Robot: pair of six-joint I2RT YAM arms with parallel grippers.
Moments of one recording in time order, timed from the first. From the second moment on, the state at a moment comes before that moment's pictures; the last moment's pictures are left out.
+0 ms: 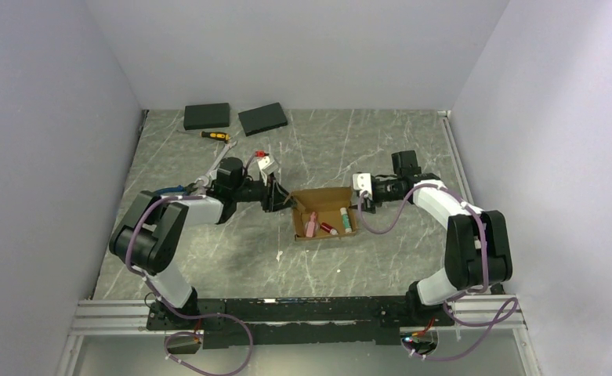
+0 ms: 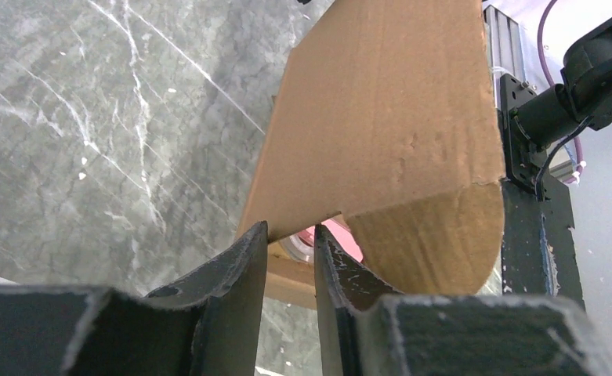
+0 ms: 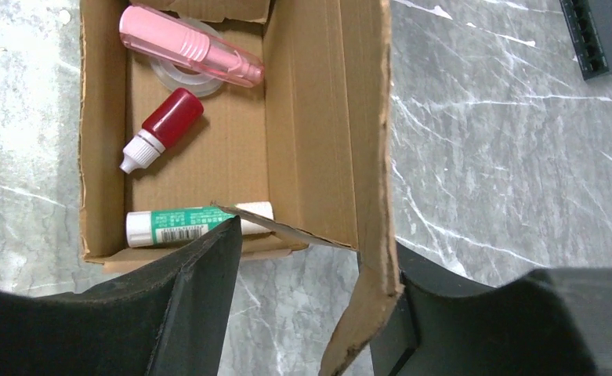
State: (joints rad) left arm -0.40 1.68 0.72 0.62 0.96 -0.12; right arm 0.13 1.51 0.88 -0.43 -0.99 -1.42
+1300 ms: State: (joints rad) left arm -0.43 1.25 0.56 0.29 0.57 -0.23; right arm 0.16 1.36 0.77 -0.57 -0.84 -1.62
